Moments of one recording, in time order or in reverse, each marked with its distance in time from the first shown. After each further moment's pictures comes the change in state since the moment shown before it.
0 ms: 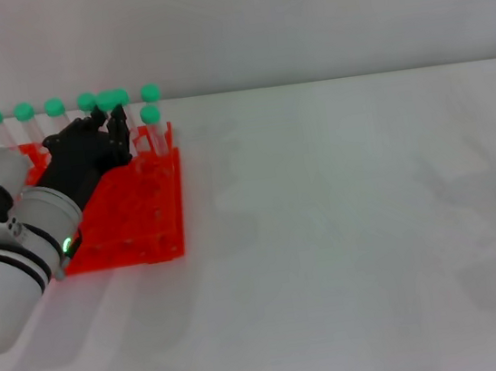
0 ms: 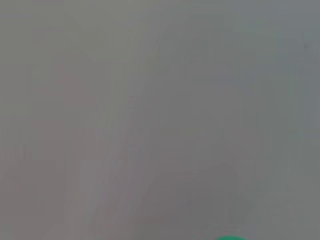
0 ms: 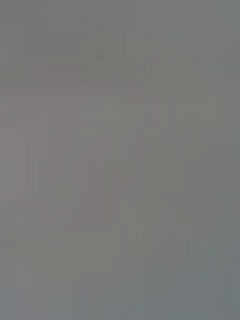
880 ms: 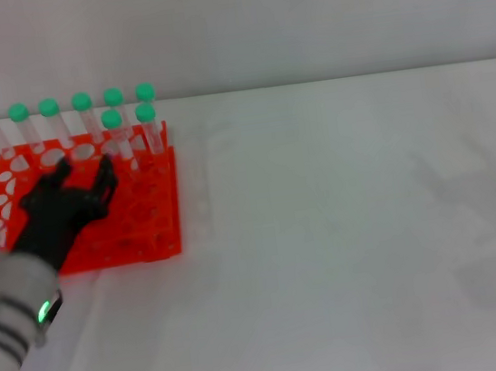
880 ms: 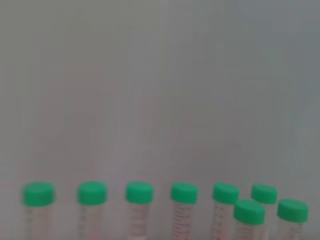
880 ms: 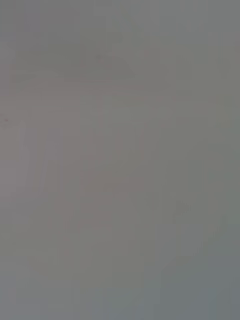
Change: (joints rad) left arm 0.163 -0.006 -0.007 -0.033 0.021 -0.092 0.000; right arm 0.005 -0.002 0.002 -0.006 0.000 -0.001 0.000
